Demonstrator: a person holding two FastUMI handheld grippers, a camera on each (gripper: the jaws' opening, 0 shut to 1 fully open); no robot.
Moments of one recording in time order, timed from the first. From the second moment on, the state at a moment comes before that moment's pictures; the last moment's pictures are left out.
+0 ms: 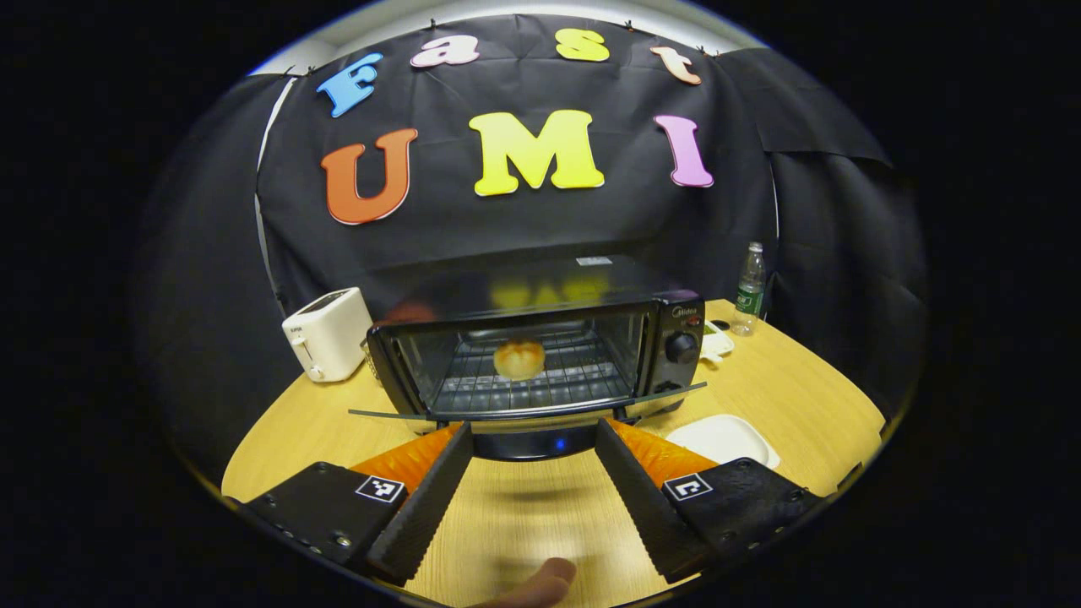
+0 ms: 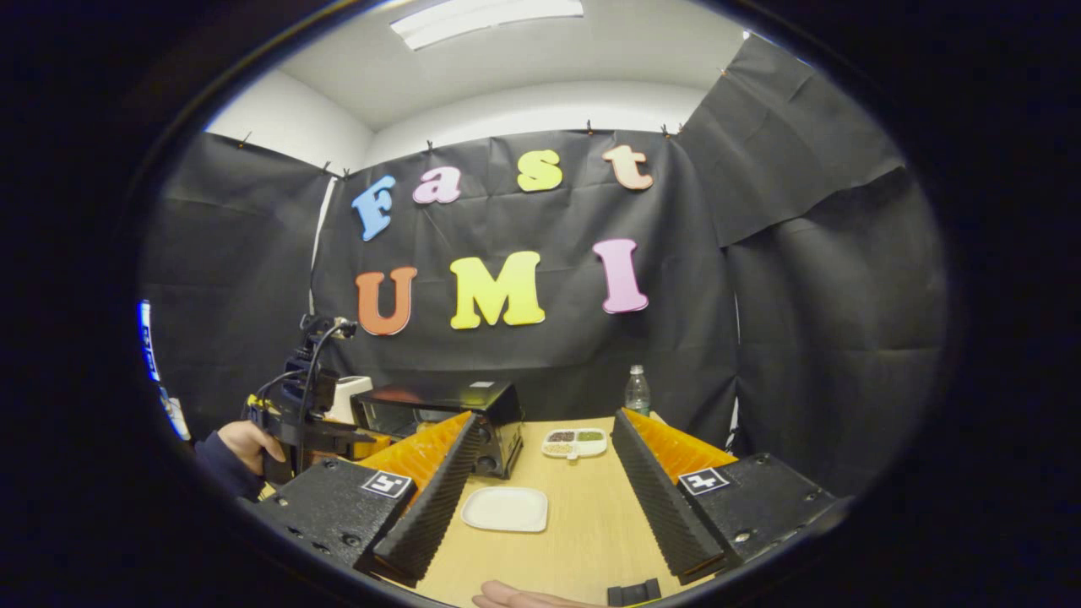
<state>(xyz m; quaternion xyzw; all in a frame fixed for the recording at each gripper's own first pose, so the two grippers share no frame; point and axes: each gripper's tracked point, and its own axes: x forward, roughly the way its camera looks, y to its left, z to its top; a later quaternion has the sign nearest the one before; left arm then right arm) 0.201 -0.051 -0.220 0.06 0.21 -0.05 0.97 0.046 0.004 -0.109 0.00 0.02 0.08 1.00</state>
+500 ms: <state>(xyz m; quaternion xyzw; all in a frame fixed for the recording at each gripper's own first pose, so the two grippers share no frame) 0.190 -0.027 -0.166 0.03 0.11 -0.02 0.99 0.044 -0.003 -0.103 0.00 0.01 0.07 1.00</state>
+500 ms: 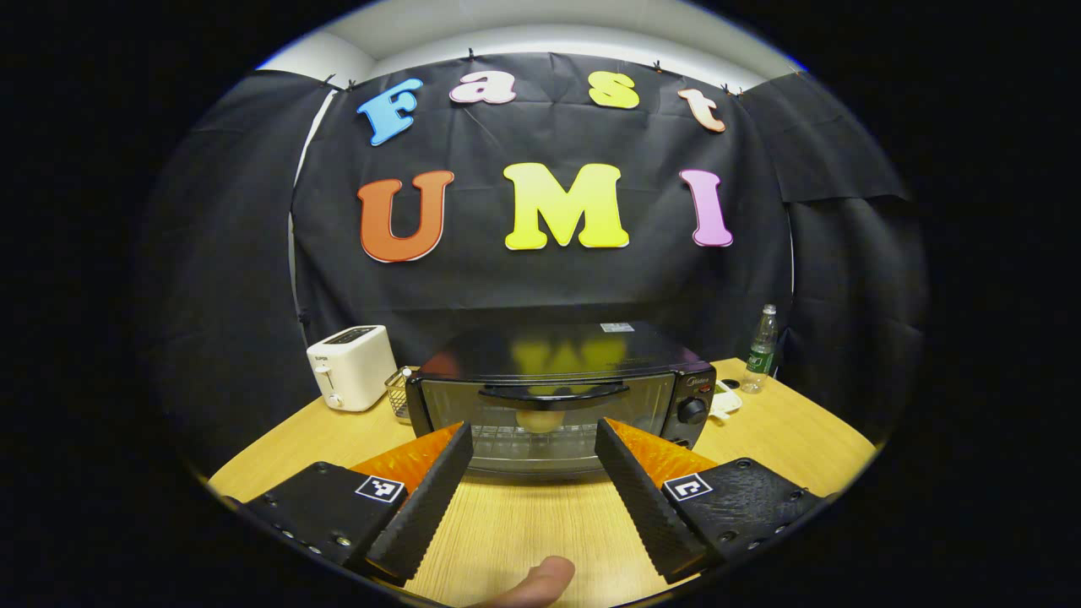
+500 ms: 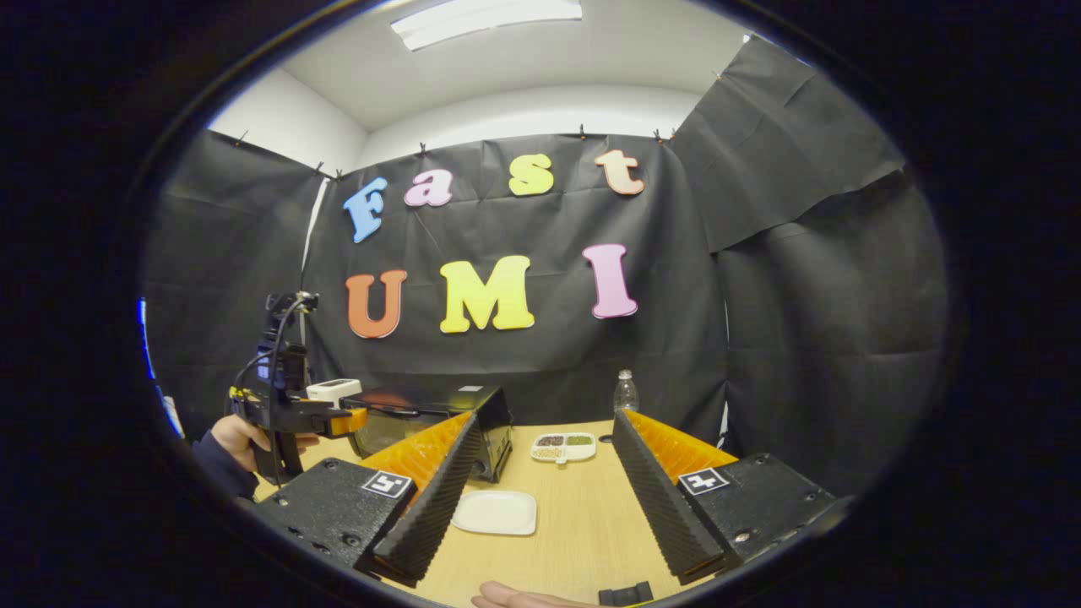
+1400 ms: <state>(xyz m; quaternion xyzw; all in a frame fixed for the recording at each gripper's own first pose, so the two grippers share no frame) 0.007 -0.046 -0.058 0.01 0.01 -0.04 1.00 0.018 -0.022 -0.077 0.00 0.00 0.05 1.00</state>
